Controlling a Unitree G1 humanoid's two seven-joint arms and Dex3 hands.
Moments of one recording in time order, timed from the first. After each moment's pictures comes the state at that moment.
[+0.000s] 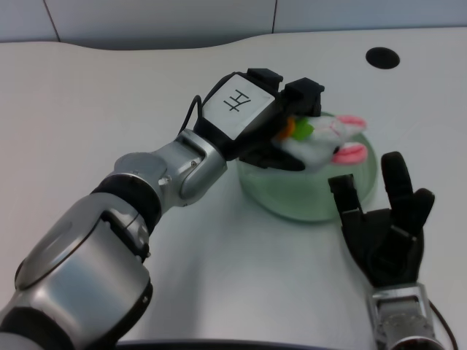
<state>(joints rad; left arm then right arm) -1.07 0.08 -0.68 1.37 0.88 -0.60 0.75 -0.47 0.05 -0.68 1.11 0.75 -0.15 1.17</state>
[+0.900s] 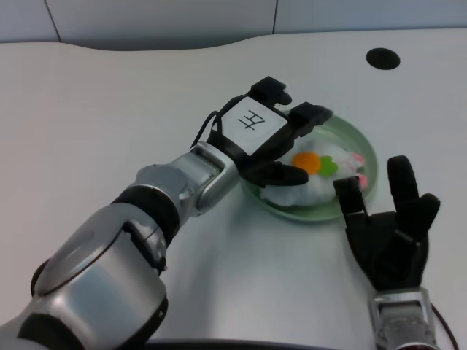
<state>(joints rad) -1.05 0.02 -0.72 1.38 0.90 -0.40 0.57 -0.43 0.08 -0.68 1.06 0.76 -0.16 1.17</state>
